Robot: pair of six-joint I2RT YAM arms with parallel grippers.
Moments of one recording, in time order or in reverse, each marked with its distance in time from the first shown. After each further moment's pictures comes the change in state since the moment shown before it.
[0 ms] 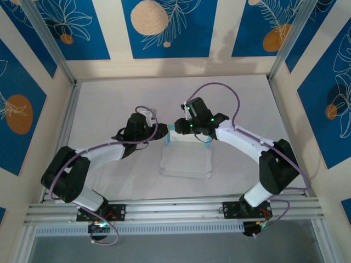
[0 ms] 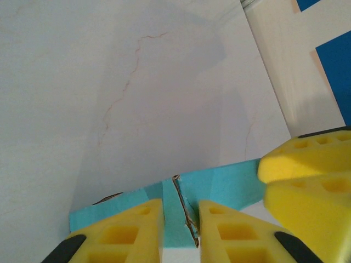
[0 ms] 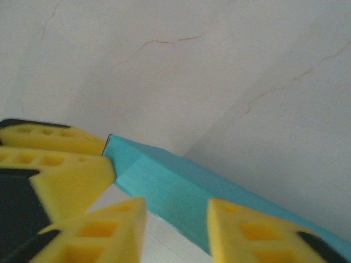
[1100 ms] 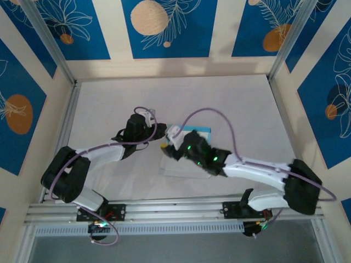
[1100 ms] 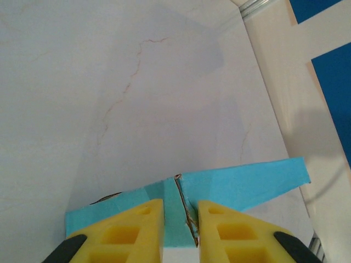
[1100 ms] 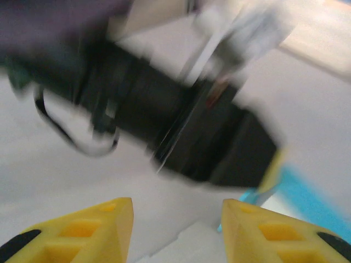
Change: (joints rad) left arm 0.001 -0.002 -0.020 0.039 -0.011 -0.042; right arm 0.307 -0.331 -0.371 0.521 0.205 -0.457
